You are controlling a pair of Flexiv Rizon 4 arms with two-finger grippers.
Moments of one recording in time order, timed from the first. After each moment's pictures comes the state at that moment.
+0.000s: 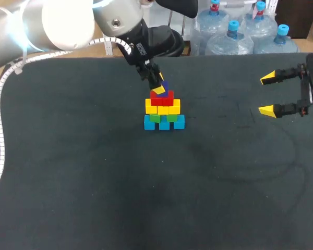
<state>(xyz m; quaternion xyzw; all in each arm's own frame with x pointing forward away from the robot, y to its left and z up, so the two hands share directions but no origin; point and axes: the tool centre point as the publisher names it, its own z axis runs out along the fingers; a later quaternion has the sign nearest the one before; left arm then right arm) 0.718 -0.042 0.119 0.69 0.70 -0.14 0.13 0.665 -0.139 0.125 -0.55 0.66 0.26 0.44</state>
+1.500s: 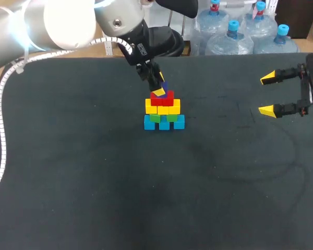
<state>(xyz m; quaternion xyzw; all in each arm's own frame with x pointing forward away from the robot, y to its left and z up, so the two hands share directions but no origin) 0.719 -0.042 0.117 0.68 0.70 -0.14 0.13 0.665 -0.139 0.125 -0.55 0.66 0.26 0.44</state>
